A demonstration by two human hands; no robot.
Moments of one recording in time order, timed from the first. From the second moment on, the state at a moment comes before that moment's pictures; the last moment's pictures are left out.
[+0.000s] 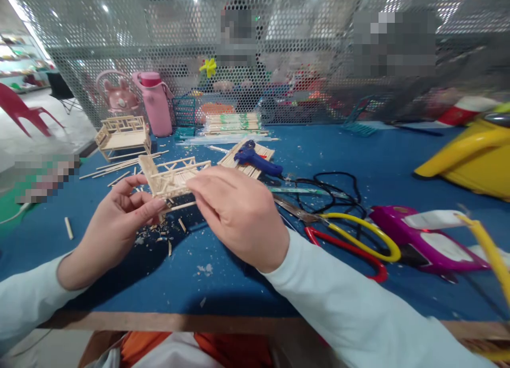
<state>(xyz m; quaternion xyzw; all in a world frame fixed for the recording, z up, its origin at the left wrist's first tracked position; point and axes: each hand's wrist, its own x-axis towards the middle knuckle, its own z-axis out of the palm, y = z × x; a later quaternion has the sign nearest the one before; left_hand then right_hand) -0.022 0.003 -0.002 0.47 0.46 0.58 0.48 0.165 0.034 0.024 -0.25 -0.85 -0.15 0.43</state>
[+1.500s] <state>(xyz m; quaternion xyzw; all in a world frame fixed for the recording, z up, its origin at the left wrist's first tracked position) -0.017 -0.005 -0.003 0.47 0.47 0.57 0.48 0.154 0.032 0.015 -0.26 -0.84 -0.11 0.45</state>
